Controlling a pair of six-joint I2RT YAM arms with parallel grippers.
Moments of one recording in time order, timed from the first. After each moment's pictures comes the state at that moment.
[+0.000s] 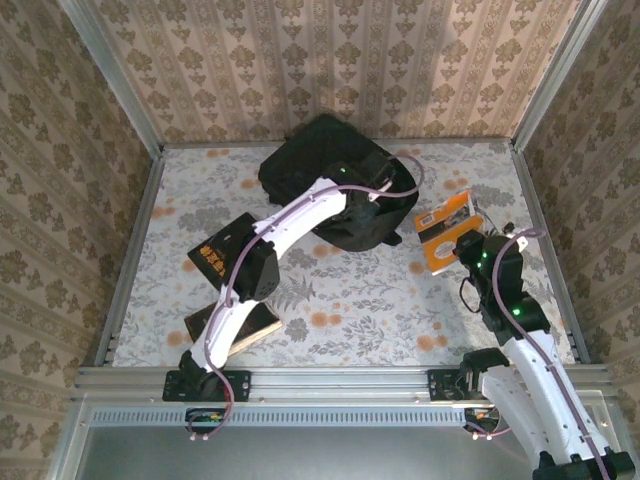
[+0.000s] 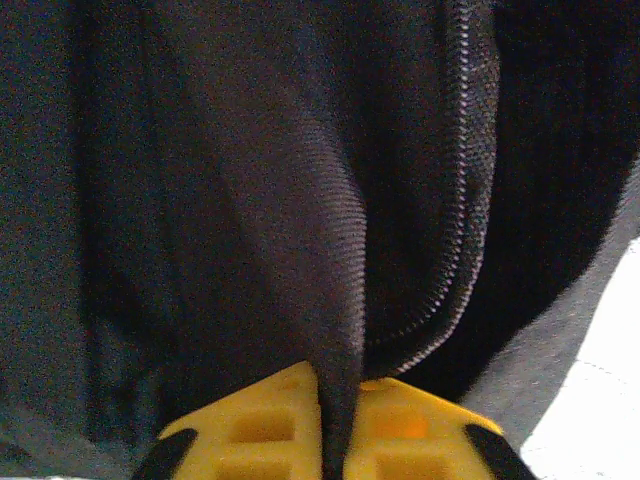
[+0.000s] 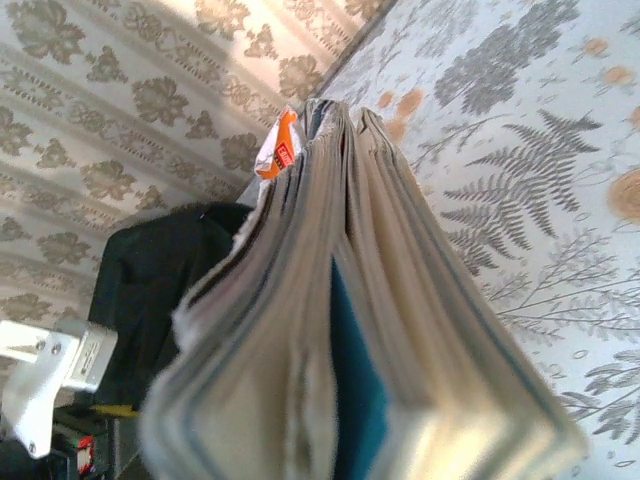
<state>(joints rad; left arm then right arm) -0.85 2.32 2.27 -1.08 -0.21 0.01 0.12 0.63 0.57 -0.36 0.19 0.92</state>
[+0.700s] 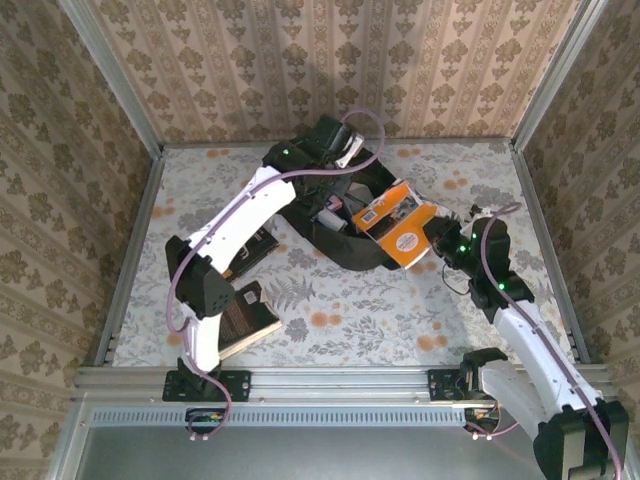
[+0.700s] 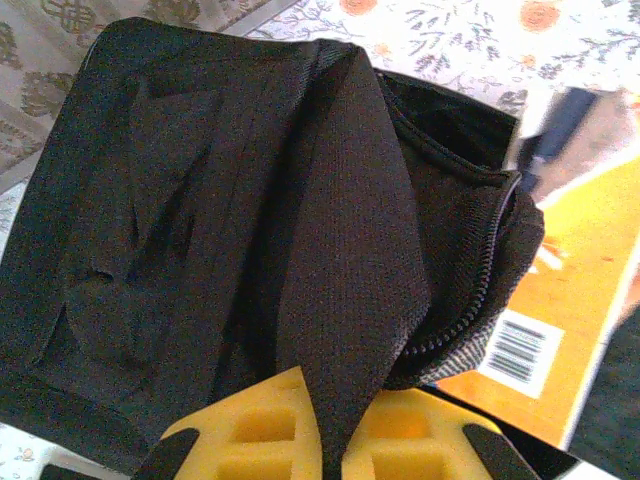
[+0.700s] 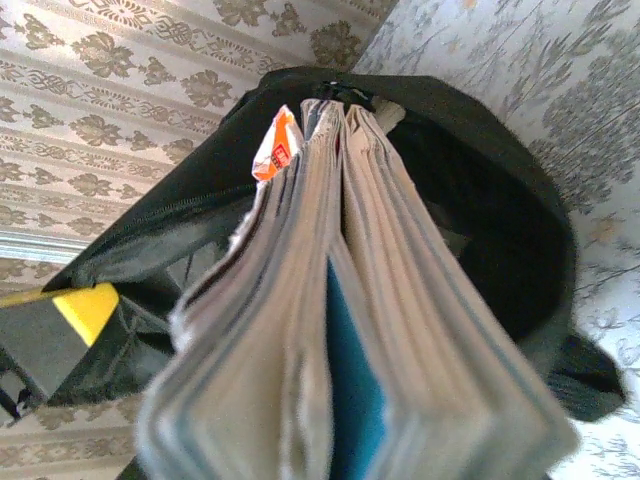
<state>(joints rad) -0.78 1.95 2.10 -0.99 -0.13 -0.05 0.12 0.86 0.58 -0.08 -0.27 1.09</state>
